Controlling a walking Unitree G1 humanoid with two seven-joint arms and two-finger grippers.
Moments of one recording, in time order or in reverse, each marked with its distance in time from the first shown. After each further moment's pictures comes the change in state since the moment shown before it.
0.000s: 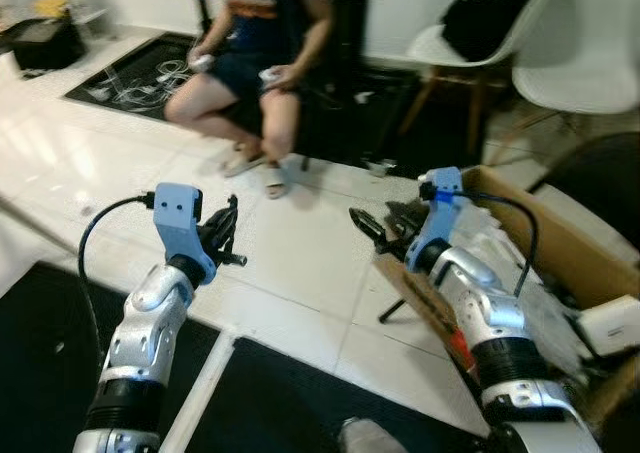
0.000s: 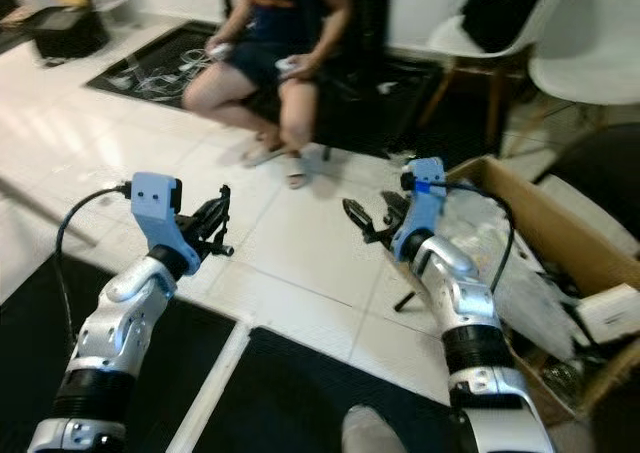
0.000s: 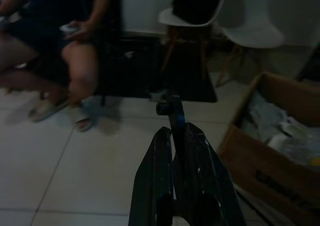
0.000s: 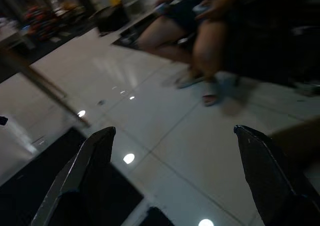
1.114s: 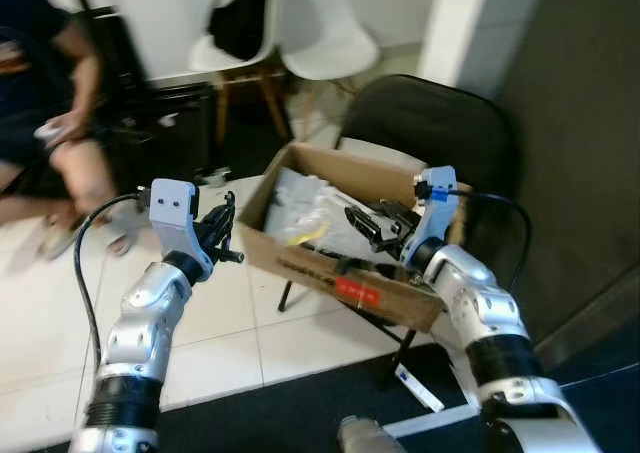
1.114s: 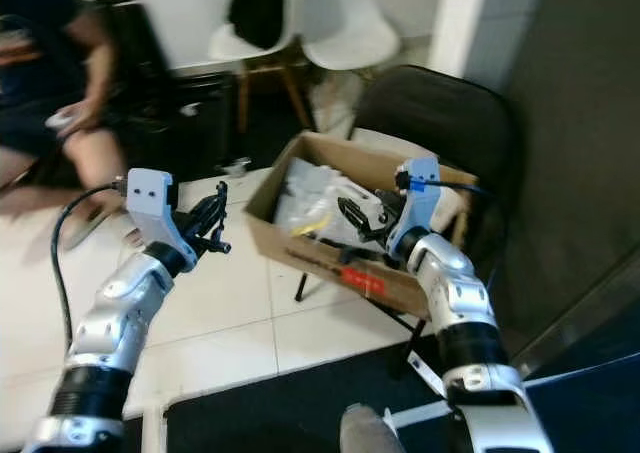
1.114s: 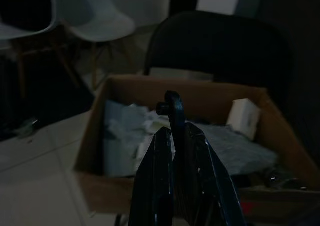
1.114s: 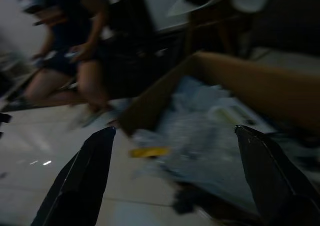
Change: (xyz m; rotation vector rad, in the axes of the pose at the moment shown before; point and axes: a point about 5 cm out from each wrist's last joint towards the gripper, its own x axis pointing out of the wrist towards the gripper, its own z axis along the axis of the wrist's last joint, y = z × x) left arm 0.004 0.000 0.002 0.000 -0.011 -0.005; right arm 0.001 -0.001 0.002 -0.005 -0.001 -0.005
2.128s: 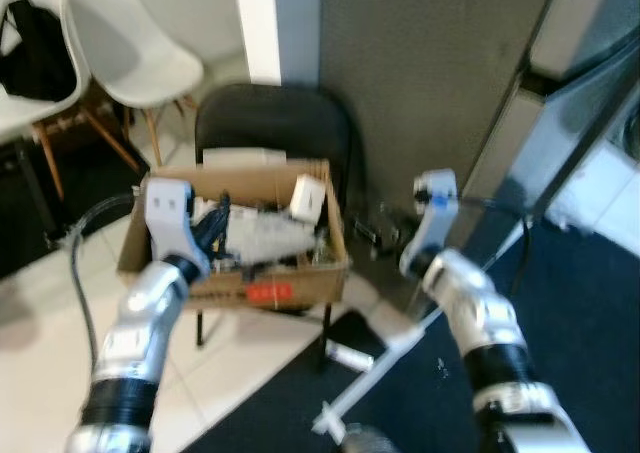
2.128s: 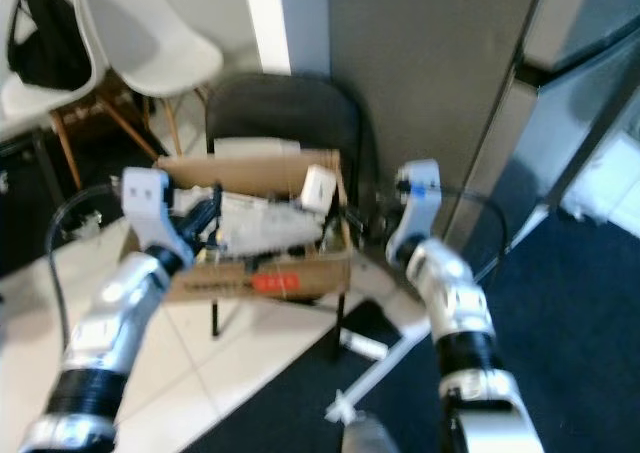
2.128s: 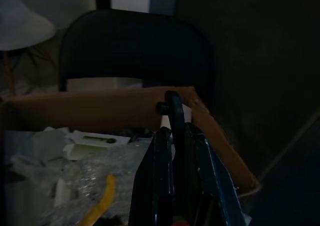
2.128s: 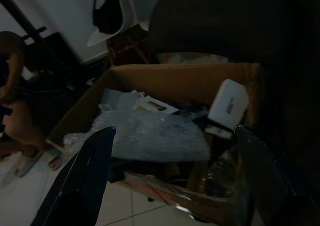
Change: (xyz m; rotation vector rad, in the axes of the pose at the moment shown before) left arm -0.005 0.013 0.001 -0.043 -0.037 0.096; right arm 0.004 0.005 -0.003 0.016 0.000 0.014
